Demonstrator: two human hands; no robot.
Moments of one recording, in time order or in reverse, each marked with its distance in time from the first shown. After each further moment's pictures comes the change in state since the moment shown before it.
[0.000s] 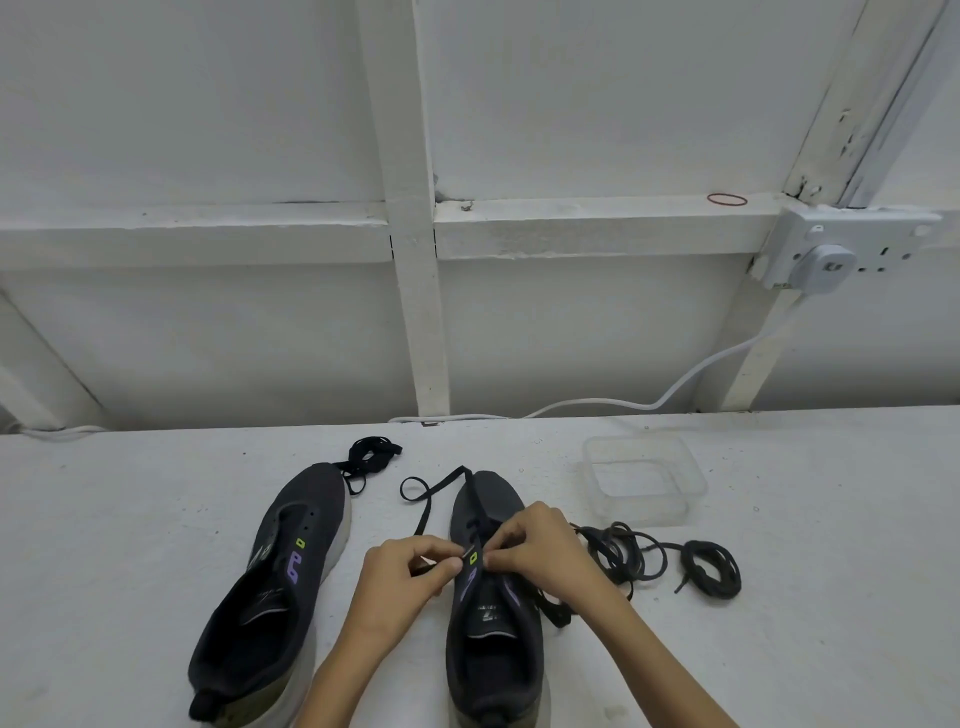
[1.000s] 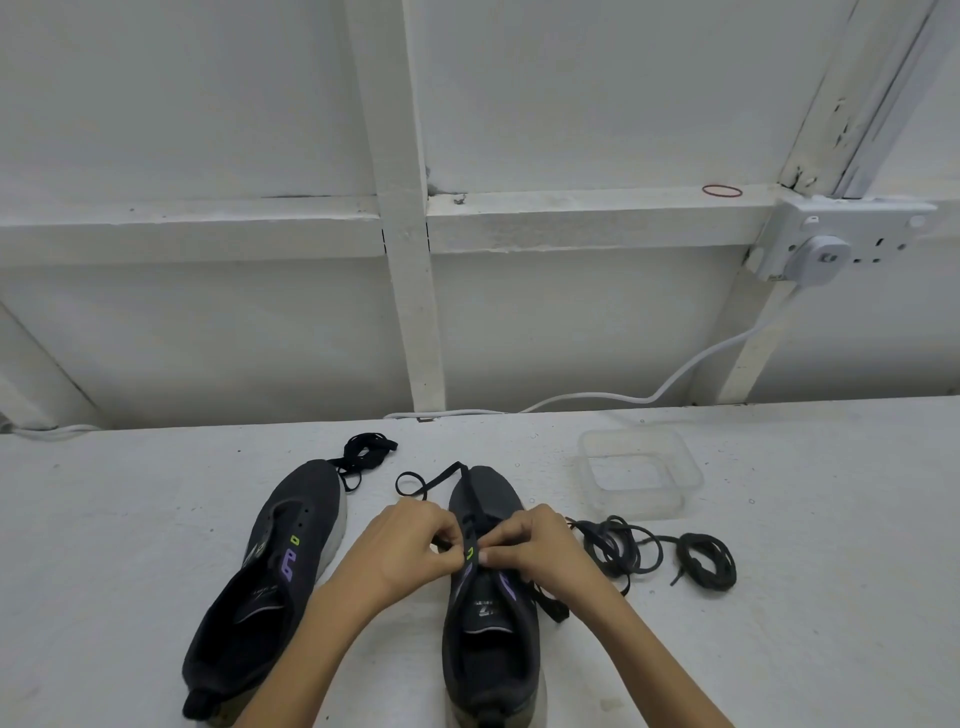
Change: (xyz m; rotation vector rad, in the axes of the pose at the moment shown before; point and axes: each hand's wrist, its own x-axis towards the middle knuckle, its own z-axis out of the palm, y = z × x) left_hand 0.028 0.035 -0.015 0.641 -0.265 0.199; right_hand -0.007 0.008 0.002 0.322 0.003 0.001
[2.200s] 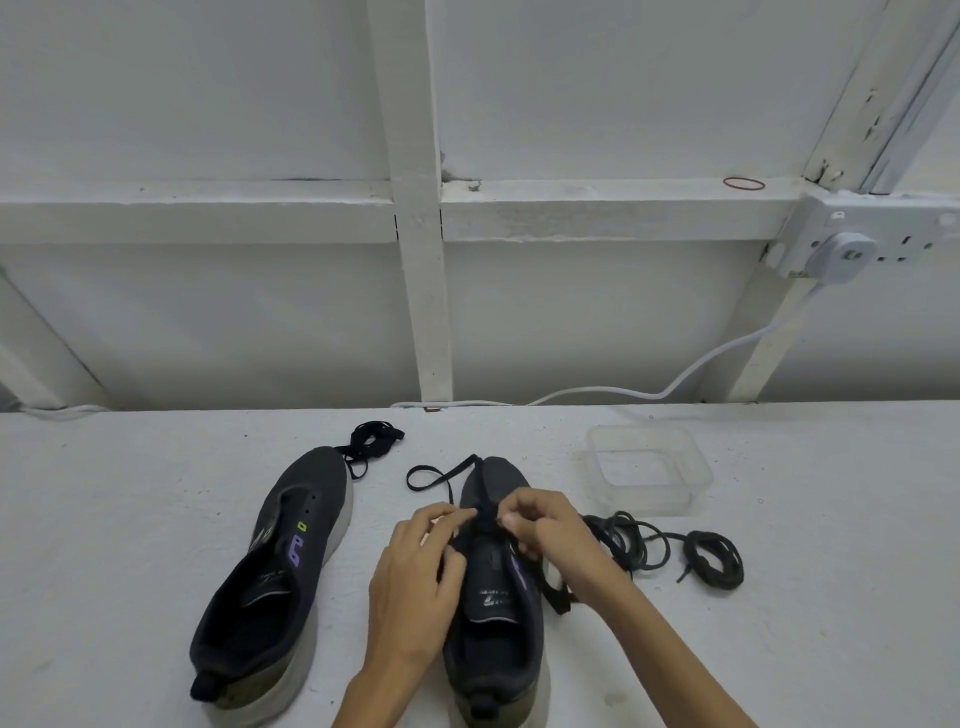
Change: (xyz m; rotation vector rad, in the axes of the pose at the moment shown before) left_hand -0.035 0.007 0.064 -0.224 0.467 -0.153; right_hand 0.006 0.004 -0.002 0.138 -0.004 0.024
